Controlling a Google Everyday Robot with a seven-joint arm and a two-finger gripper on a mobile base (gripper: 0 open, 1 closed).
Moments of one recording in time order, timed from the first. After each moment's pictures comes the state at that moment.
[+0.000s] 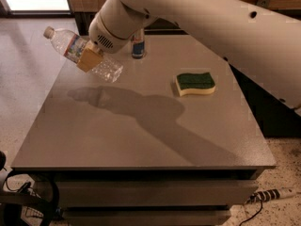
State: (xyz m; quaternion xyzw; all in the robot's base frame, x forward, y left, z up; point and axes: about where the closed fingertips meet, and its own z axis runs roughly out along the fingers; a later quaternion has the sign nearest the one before) arm 0.605 0.149 0.936 -0.59 0.71 0.14 0.35
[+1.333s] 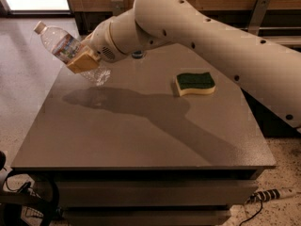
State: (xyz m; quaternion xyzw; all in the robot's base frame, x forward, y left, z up) arm 0.604 0.176 0.938 -0.59 0.63 0.24 0.45
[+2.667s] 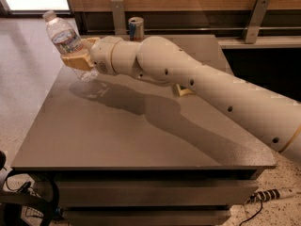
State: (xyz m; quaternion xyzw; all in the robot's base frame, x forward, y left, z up) arm 0.642 0.194 0.936 -0.44 0.60 0.30 0.60
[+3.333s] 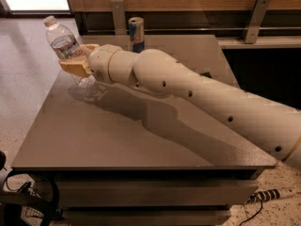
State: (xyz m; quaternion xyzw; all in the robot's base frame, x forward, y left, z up) arm 0.633 0.196 0.926 -0.42 0.60 0.30 0.61
